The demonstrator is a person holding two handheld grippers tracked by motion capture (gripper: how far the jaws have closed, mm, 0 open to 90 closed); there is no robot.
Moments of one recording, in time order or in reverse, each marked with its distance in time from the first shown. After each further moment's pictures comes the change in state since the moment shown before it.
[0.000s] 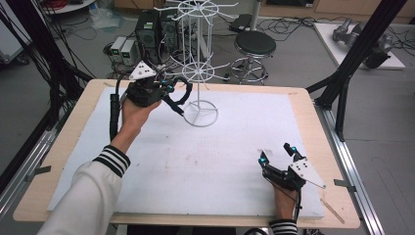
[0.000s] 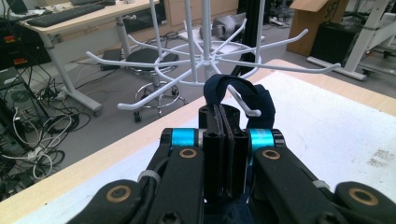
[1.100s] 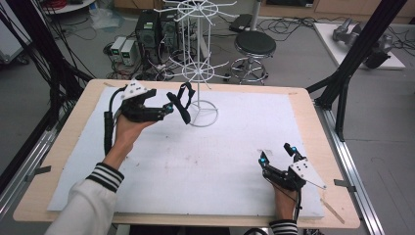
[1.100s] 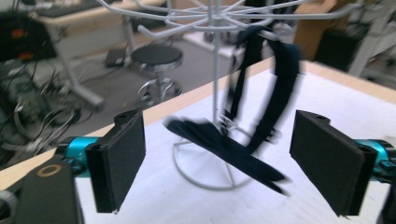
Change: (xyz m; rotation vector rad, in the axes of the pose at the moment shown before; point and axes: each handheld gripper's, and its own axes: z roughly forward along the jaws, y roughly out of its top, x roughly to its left) left arm 0.003 -0.057 -0.021 -0.069 0.000 -0.028; right arm 0.000 0.000 -0.001 -0.003 0.000 0.003
